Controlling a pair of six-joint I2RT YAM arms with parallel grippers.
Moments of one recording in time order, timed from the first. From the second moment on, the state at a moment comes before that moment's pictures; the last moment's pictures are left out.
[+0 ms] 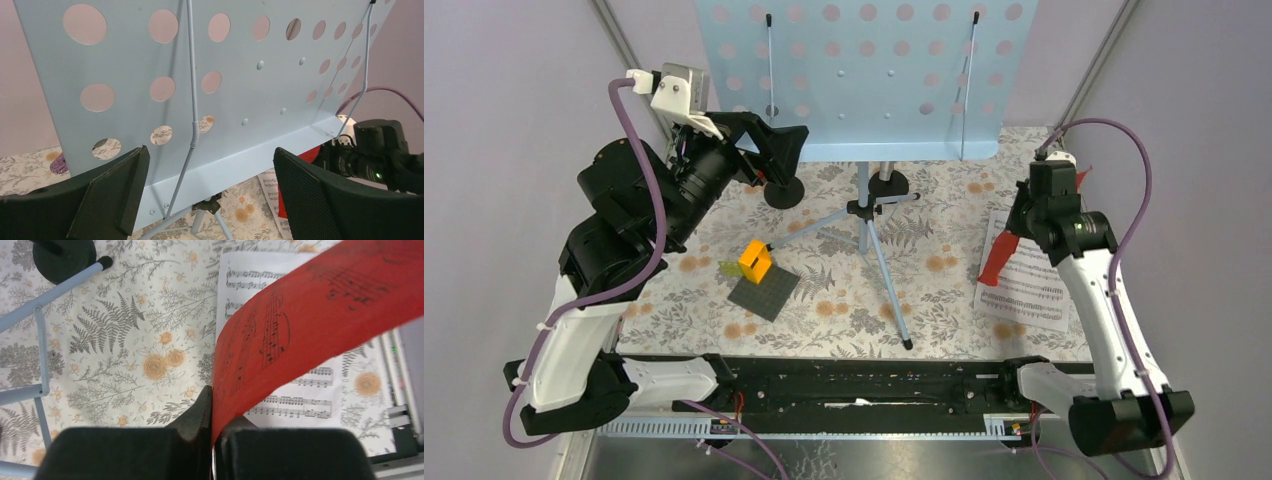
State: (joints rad) left arm -0.90 1.14 1.91 -0.64 -0.38 -0.18; right arm 0.21 1.06 1.22 -0.90 0.31 0.33
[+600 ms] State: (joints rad) left arm -0.90 1.19 2.00 -0.70 -0.32 -0.18; right arm -0.13 1.36 1.25 -0.92 -0.28 0.21
